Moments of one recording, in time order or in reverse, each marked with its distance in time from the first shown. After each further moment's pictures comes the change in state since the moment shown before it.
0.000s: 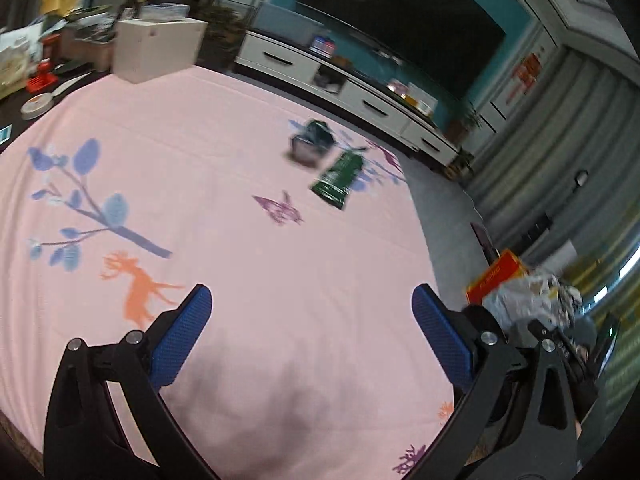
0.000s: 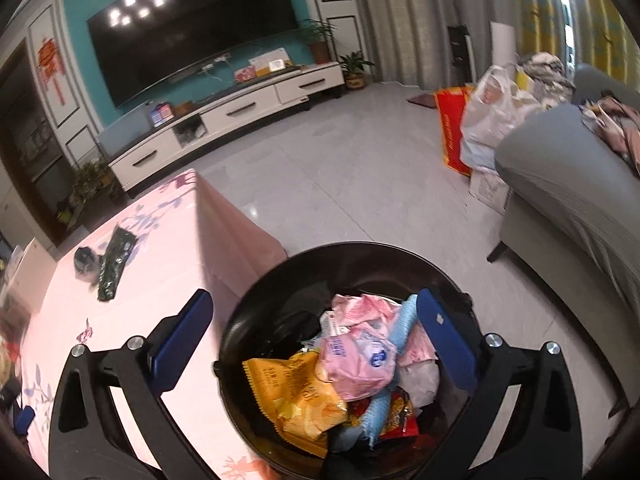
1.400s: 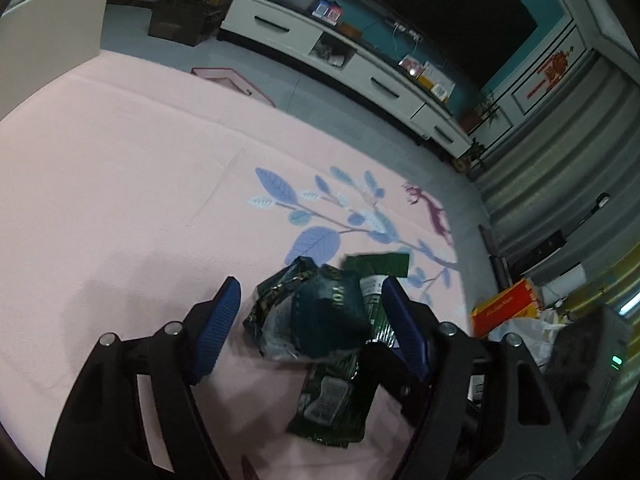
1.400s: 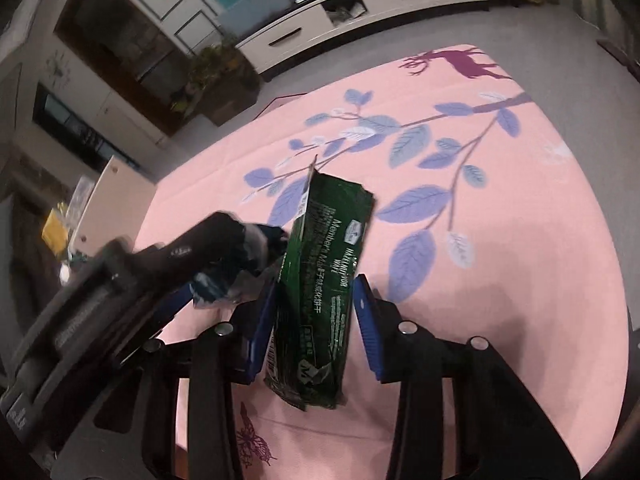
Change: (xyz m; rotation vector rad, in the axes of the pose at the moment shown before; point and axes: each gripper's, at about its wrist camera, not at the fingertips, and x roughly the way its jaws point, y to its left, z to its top) left arm 0.260 -0.008 0.178 -0.026 0.159 -0.021; right arm 0.215 0.299 0.021 -0.157 0.461 0.493
